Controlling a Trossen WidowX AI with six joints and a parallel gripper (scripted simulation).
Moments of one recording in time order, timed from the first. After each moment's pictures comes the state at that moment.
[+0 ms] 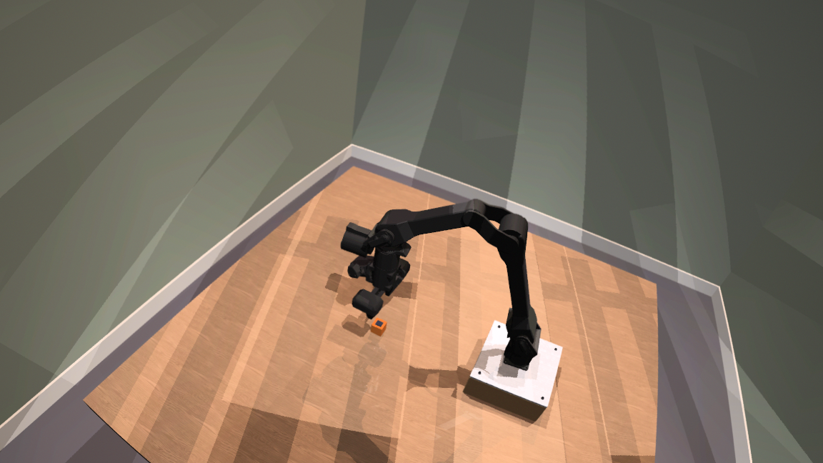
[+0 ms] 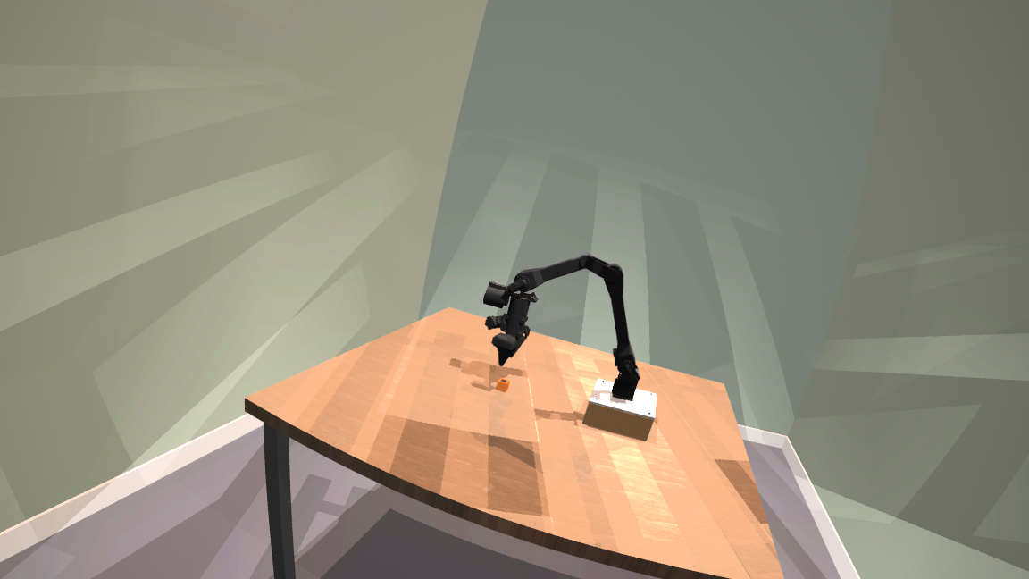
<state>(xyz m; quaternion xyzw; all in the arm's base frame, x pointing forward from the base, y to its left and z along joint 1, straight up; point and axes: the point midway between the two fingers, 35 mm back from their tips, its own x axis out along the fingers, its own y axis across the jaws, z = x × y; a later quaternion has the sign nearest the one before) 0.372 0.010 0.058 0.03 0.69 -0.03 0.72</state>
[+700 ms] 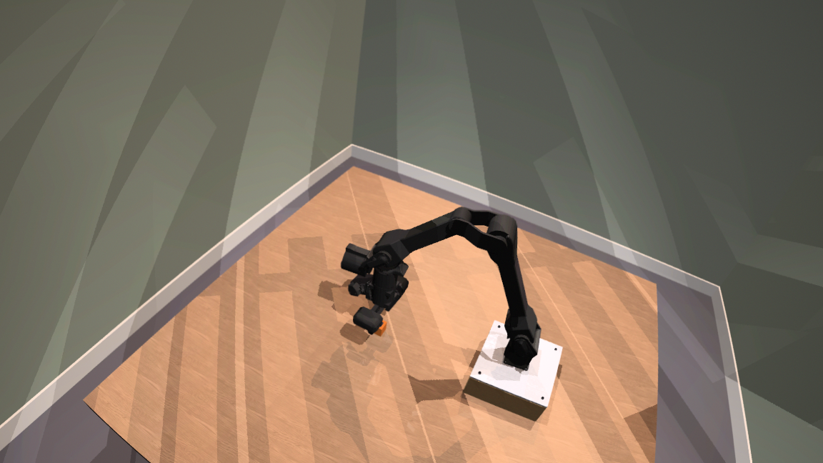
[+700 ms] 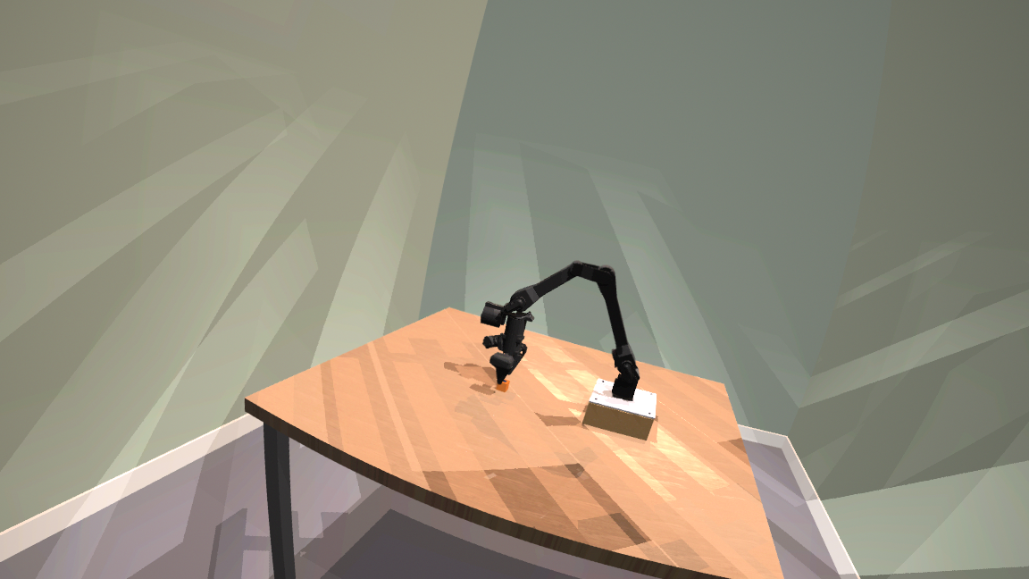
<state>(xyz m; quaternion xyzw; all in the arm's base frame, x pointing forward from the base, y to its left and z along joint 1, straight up) 0.369 0.010 0.002 0.03 0.70 -0.03 0.72</state>
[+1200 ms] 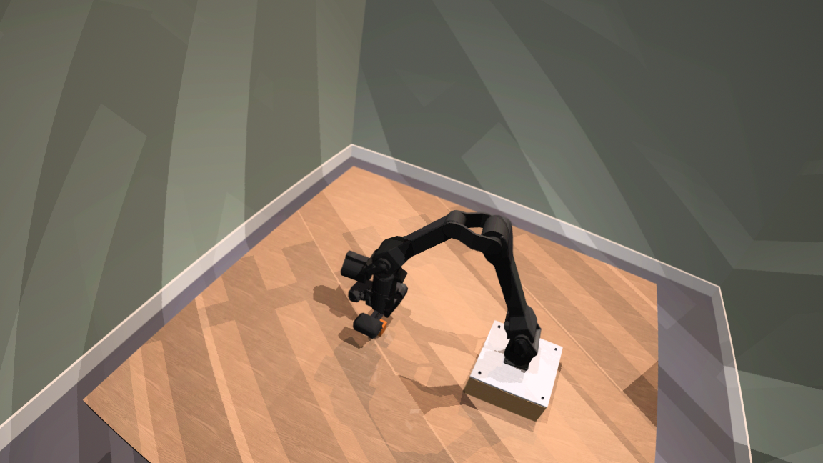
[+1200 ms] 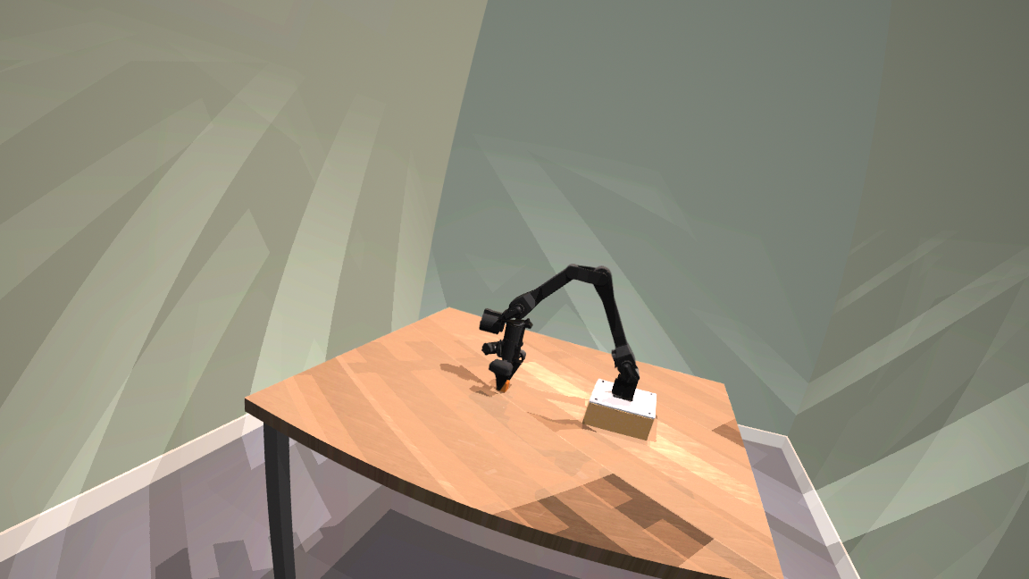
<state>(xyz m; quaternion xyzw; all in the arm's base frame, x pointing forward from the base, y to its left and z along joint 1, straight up) 0.368 0.010 -0.019 0.03 0.70 -0.03 0.72</state>
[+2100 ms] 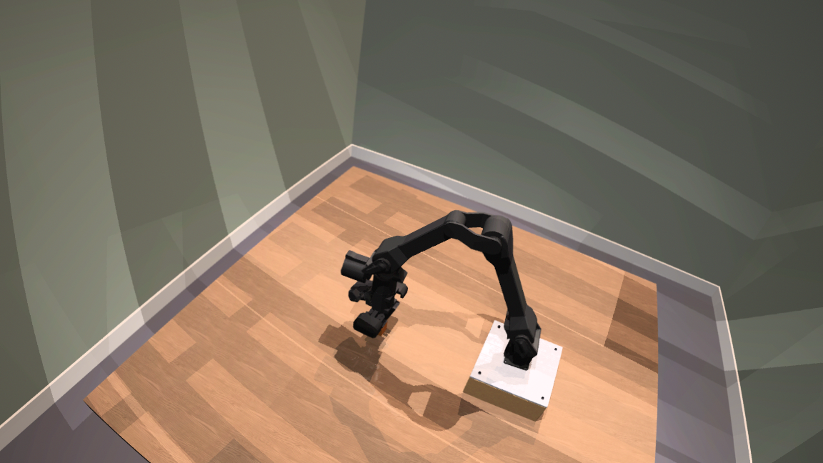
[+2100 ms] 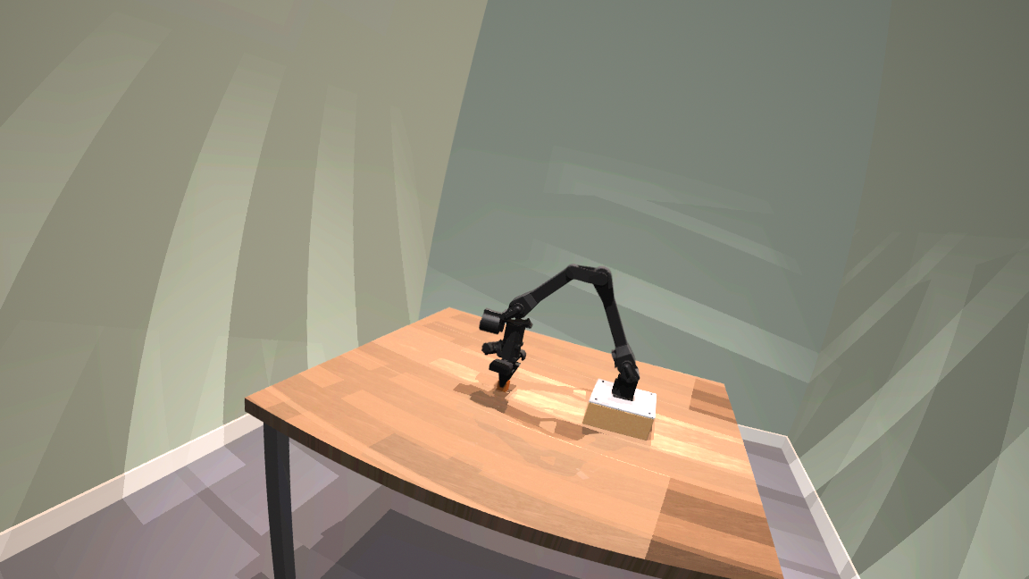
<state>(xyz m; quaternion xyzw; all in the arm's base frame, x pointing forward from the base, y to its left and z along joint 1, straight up) 0.368 0.010 -0.018 0.03 0.70 -0.03 0.72</state>
